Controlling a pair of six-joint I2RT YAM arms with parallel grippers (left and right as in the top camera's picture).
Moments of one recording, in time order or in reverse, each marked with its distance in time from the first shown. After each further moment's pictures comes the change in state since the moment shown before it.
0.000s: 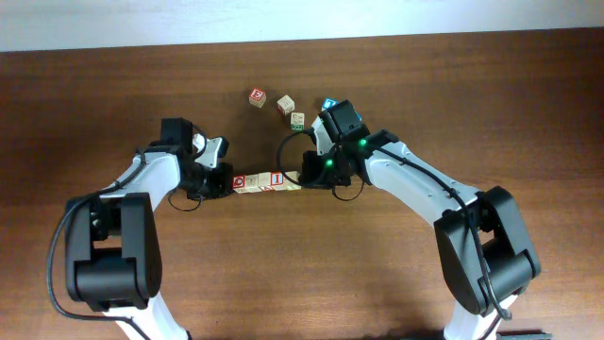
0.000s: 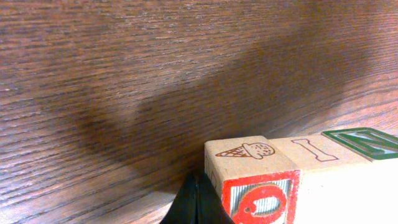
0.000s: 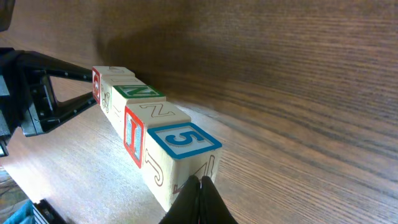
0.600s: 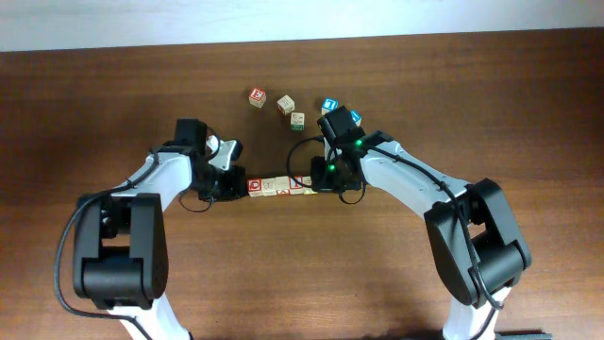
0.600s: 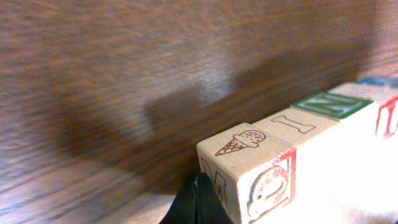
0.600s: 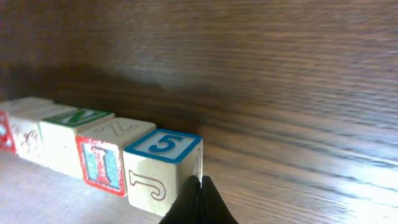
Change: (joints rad) left arm -0.063 0.003 -0.004 -0.004 0.032 0.005; right arm 0.000 0.049 0.006 -0.074 0.236 0.024
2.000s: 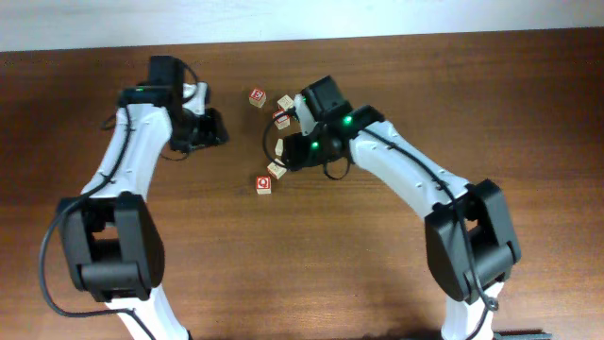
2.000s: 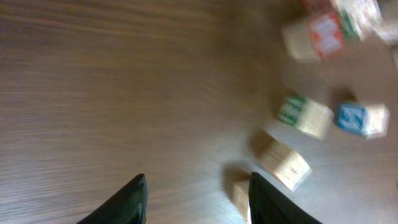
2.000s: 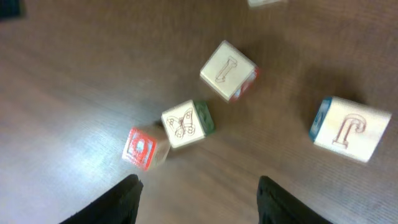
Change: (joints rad) left arm 0.062 0.045 0.495 -0.317 -0.267 -0.158; right arm 0.044 0.042 0.258 -0.056 -0.027 -0.241
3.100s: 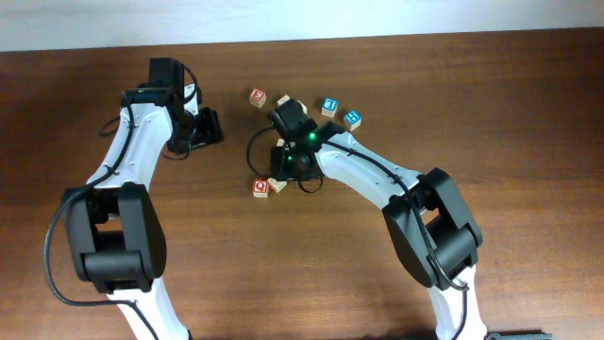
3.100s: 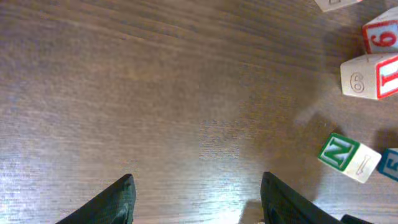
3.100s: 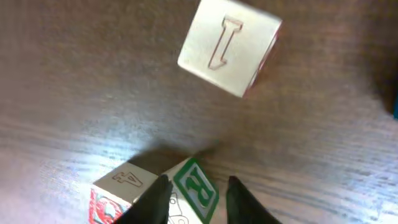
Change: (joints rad) left arm 0.000 0.050 0.000 0.049 -0.078 -0.078; right arm 0.092 0.154 0.037 0.015 0.101 0.325
